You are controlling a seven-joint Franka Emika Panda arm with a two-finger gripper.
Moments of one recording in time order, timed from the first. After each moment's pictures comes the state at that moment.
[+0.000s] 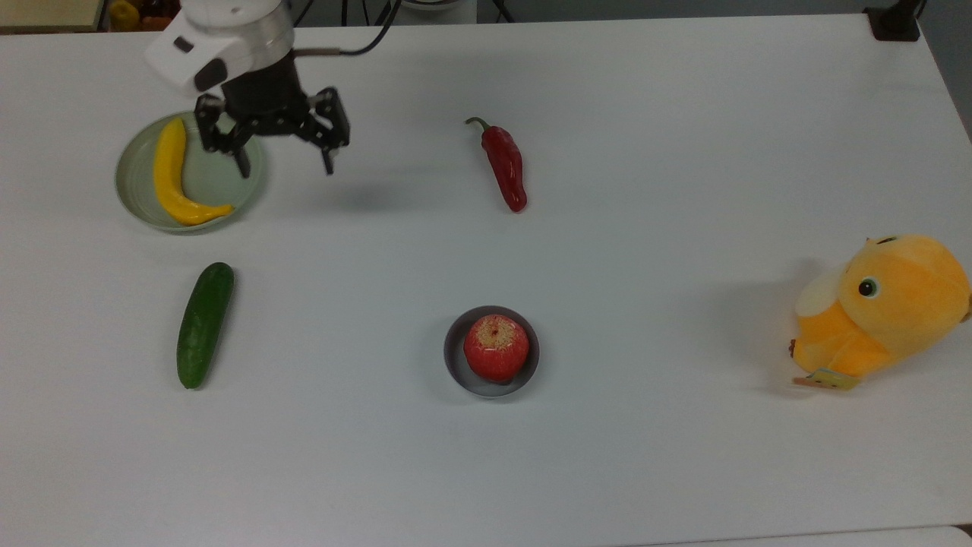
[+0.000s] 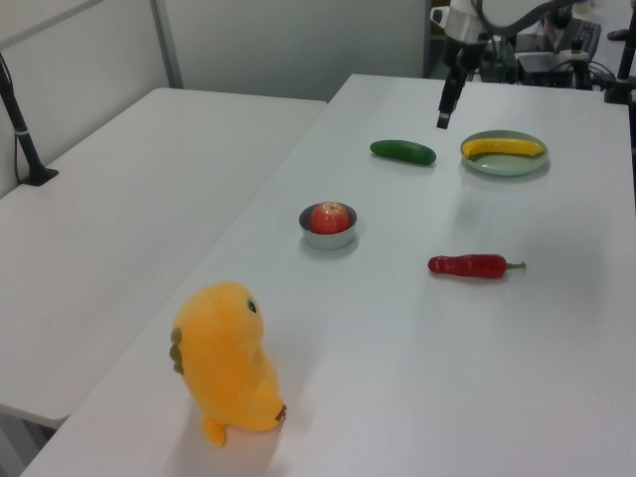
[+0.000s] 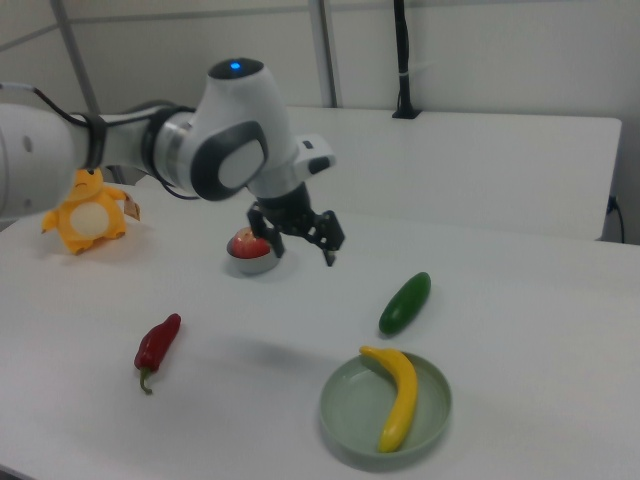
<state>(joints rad) -0.11 0.21 -0.04 -1.78 0.06 2.19 -0.30</state>
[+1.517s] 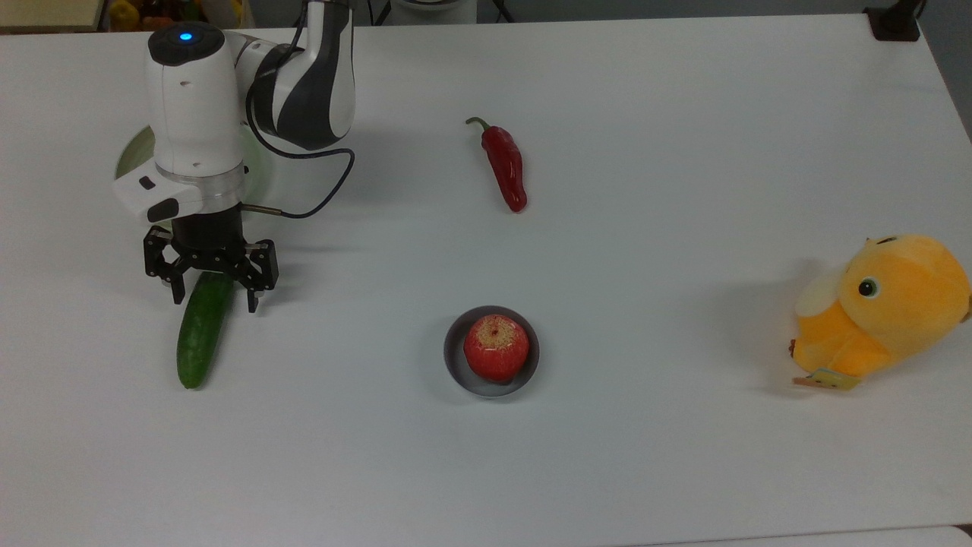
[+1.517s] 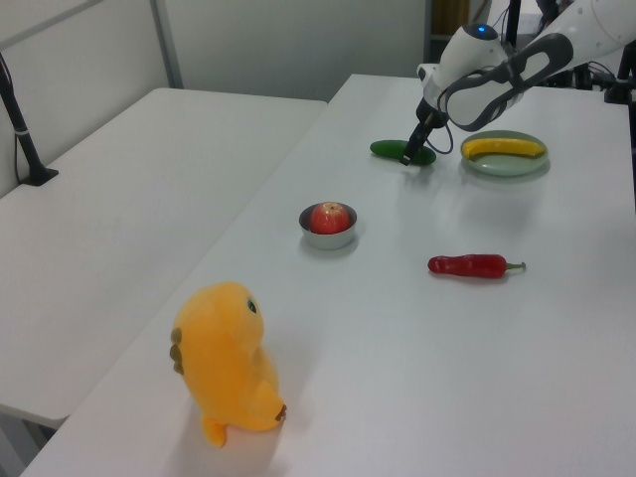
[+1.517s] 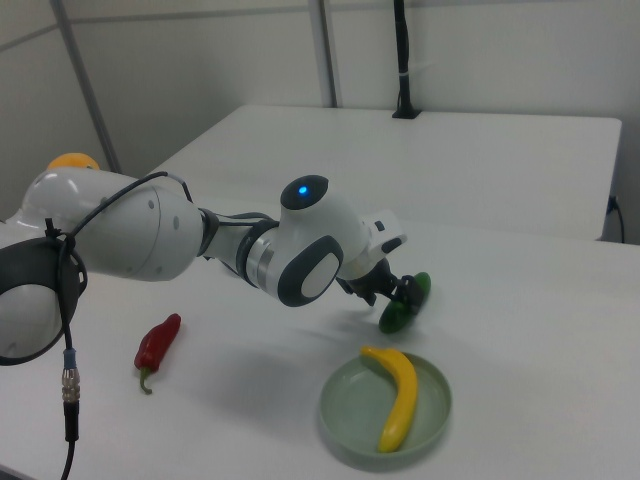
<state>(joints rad) -0.17 0.59 -0.09 -1.70 0.06 2.76 -0.29</state>
